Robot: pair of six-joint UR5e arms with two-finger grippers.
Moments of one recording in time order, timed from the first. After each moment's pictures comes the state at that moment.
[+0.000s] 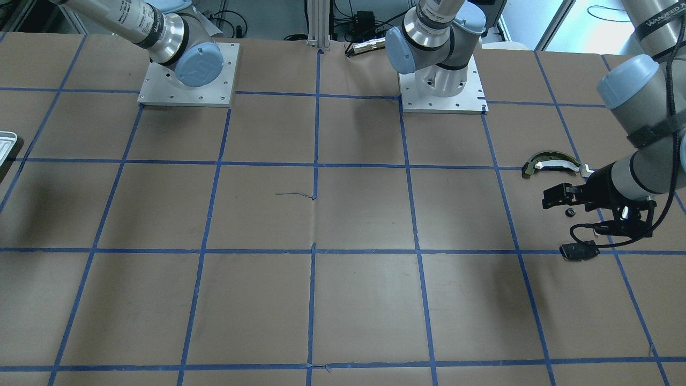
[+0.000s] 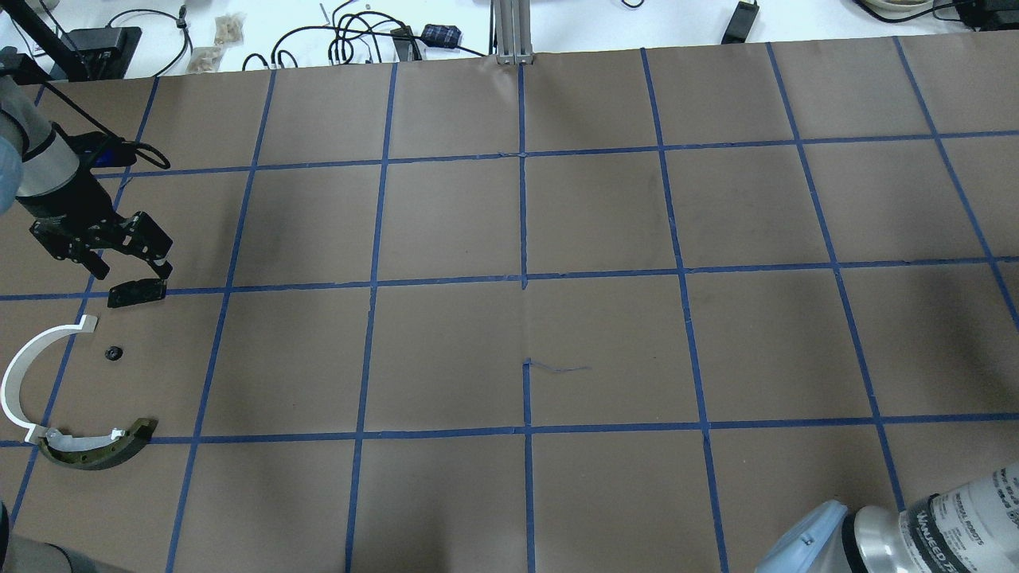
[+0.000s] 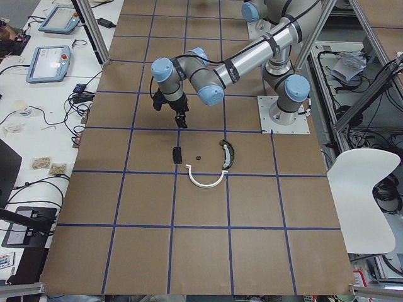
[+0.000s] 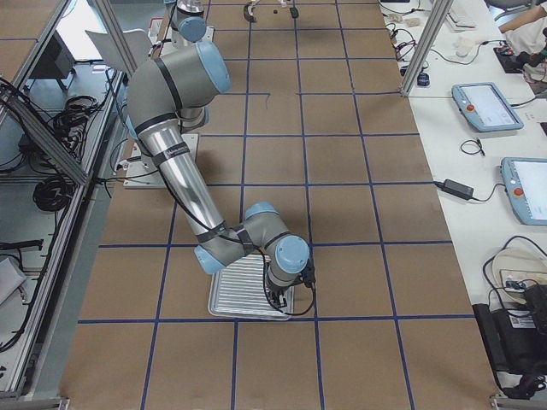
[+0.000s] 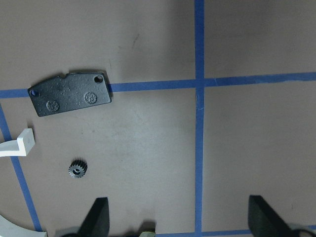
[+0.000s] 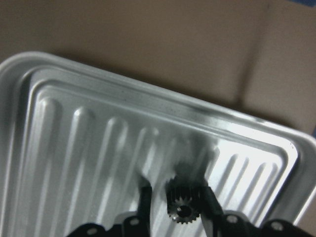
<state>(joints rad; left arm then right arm) -1.10 -1.85 -1.69 -1.39 1.67 0.51 0.55 -0.94 1.56 -2.16 -1.72 -1.26</state>
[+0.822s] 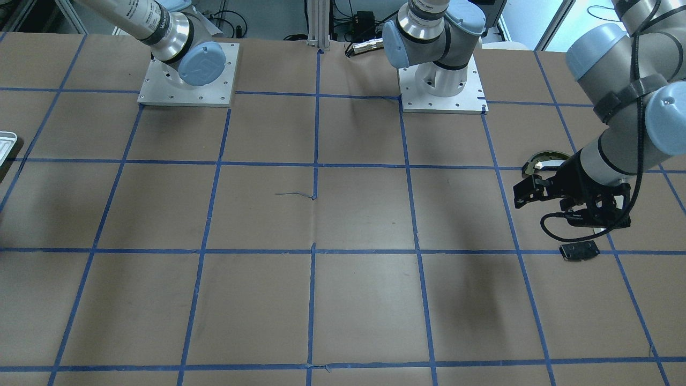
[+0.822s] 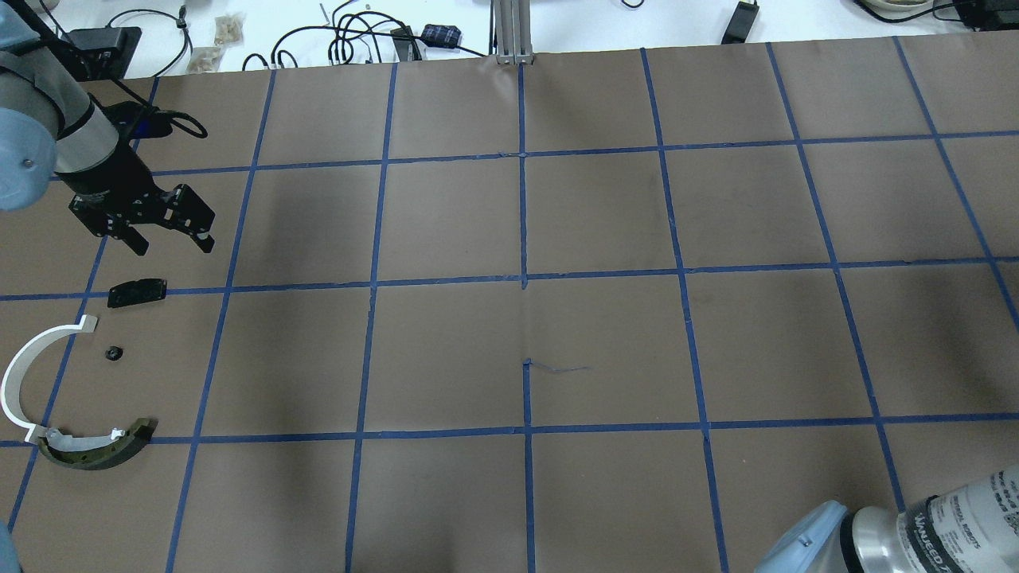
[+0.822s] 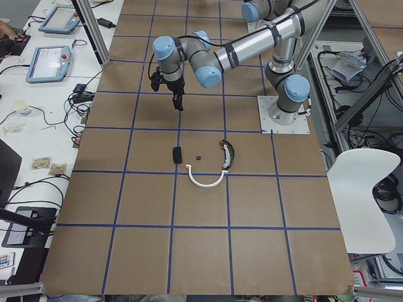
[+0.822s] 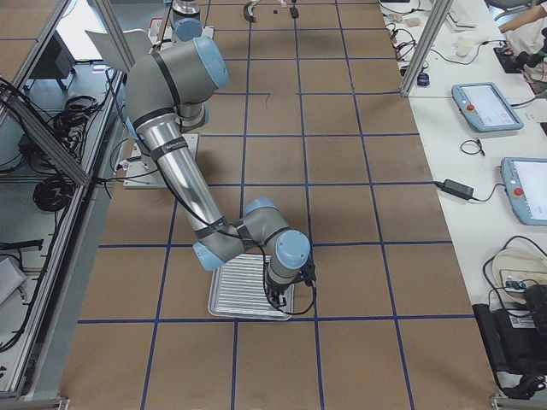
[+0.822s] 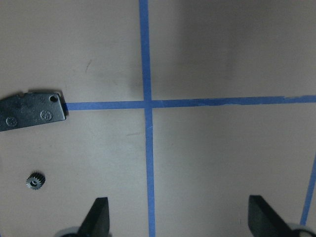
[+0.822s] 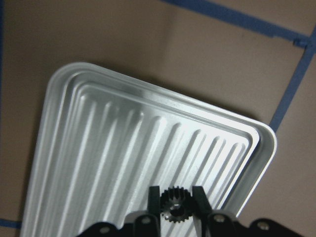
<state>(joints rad) -1.24 -1.76 -1.68 -1.39 1.60 0.38 0.63 -1.05 1.55 -2.09 -1.80 -1.24</state>
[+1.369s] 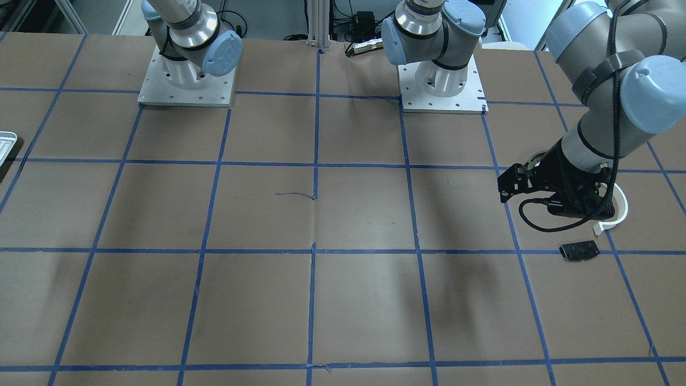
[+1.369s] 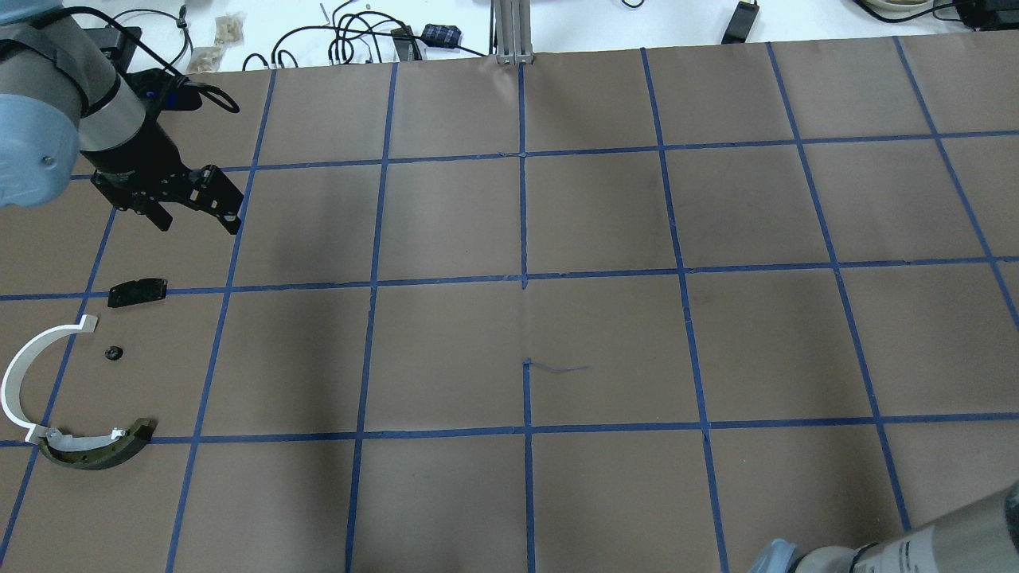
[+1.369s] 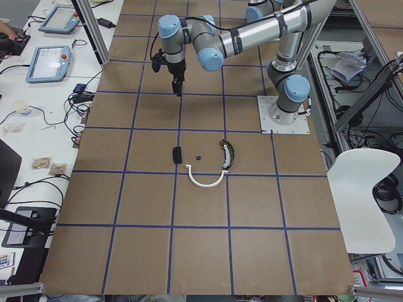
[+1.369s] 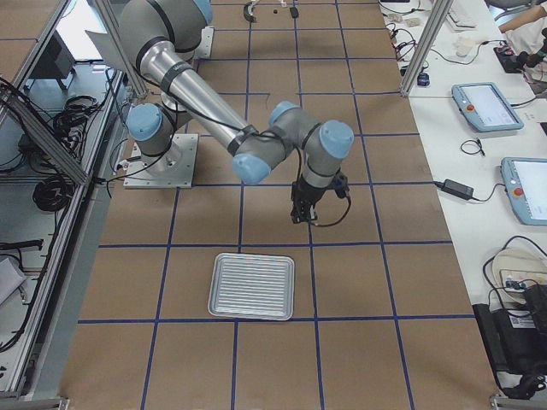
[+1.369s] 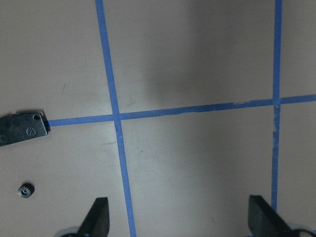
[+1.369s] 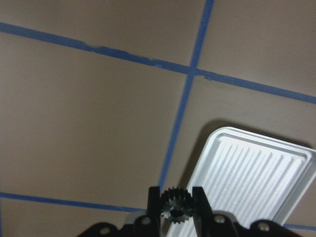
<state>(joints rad) -1.30 -1.73 -1.68 -1.38 1.60 0.38 0.97 -1.27 1.56 -1.76 -1.83 -0.79</state>
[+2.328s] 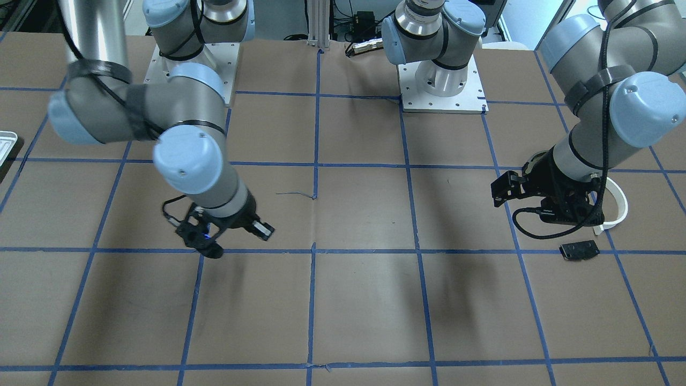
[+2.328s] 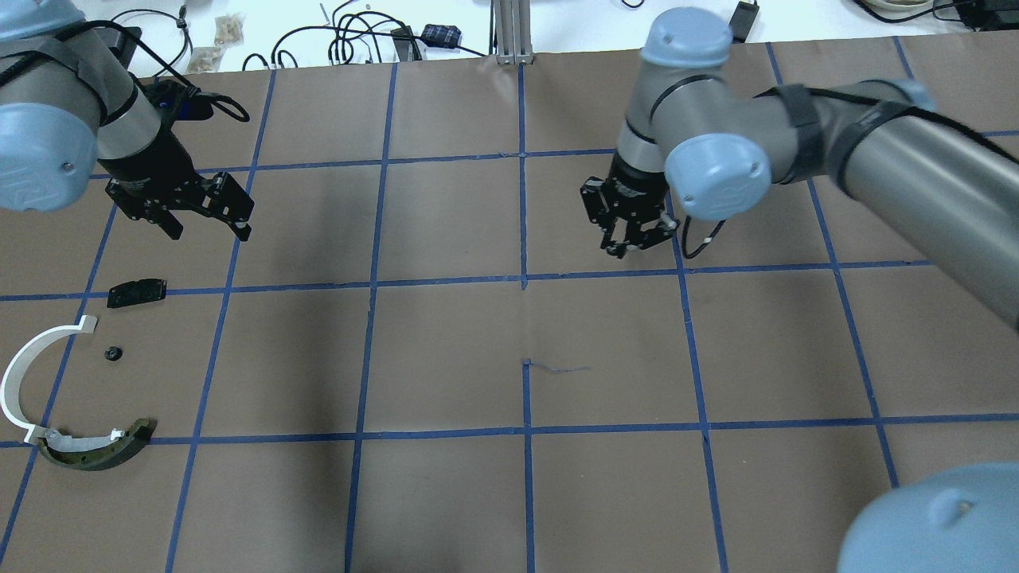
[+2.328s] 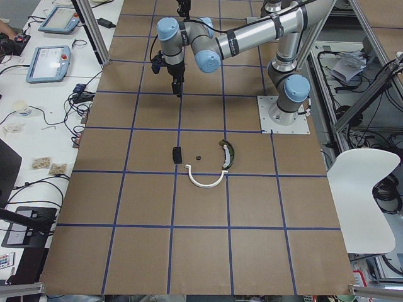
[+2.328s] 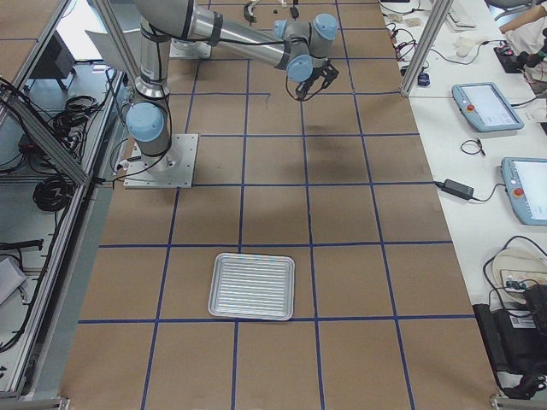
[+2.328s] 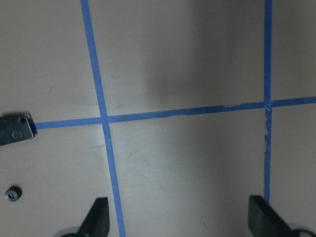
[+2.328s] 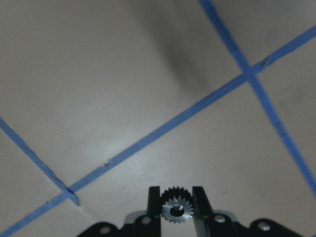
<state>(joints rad) -1.31 -1.75 -1.70 -1.37 1.60 0.34 1.76 -1.16 1.67 -2.00 -1.41 0.89</state>
